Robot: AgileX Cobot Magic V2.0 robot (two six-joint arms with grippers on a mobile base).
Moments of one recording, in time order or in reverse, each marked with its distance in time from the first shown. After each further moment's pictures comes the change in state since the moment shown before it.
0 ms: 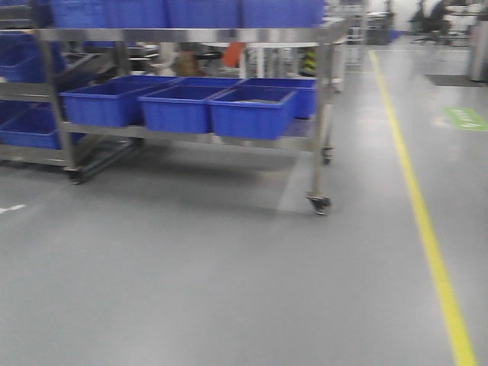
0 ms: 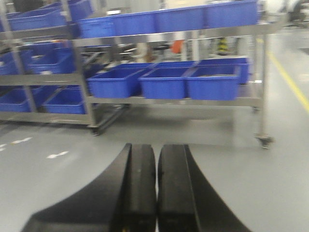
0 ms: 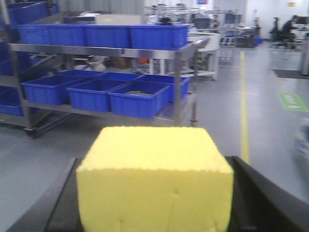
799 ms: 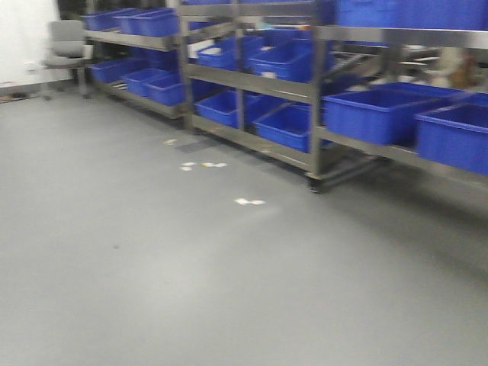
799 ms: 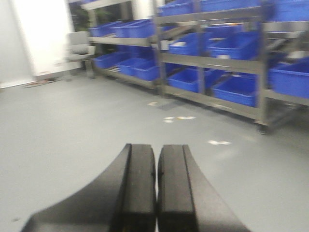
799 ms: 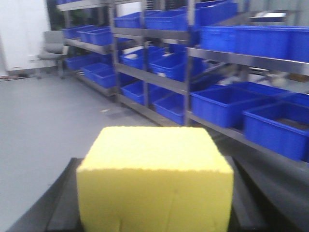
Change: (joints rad) left arm 0.000 0.000 0.000 0.000 0.000 0.000; right arm 0.000 0.000 0.000 0.000 0.000 0.000
